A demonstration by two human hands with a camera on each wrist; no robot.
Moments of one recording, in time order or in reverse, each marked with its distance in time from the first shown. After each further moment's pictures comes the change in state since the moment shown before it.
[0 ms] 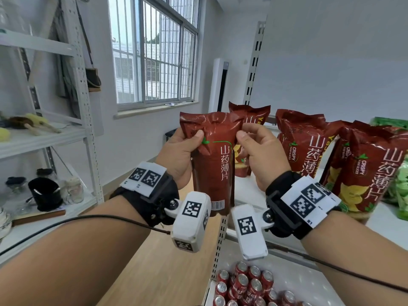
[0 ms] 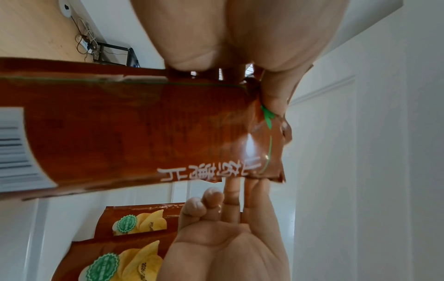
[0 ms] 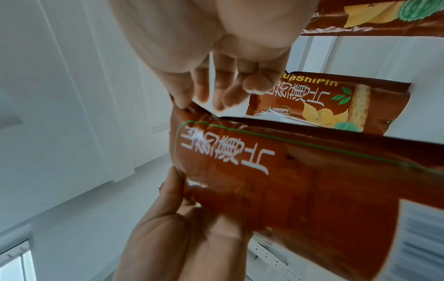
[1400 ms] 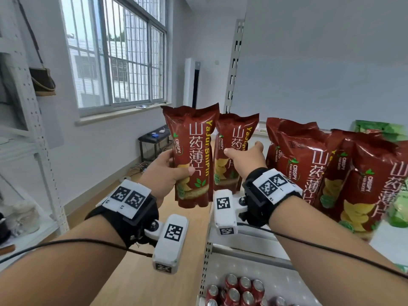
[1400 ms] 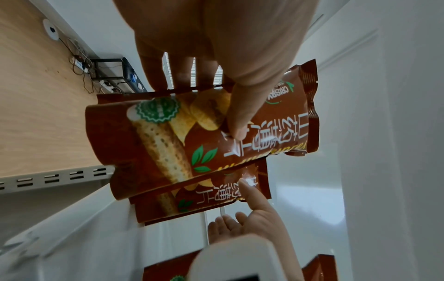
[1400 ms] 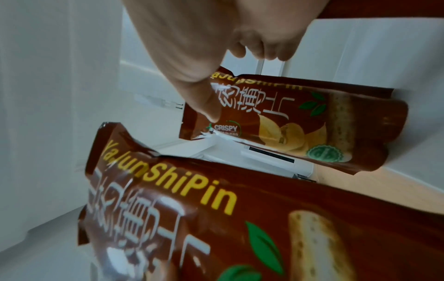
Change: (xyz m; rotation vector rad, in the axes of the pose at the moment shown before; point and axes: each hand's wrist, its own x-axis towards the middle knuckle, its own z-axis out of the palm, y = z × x) left_hand 0.081 -0.051 -0.054 0.429 -0.065 -0.263; right_hand 0.099 0.057 -0.003 -0.400 0.319 0.394
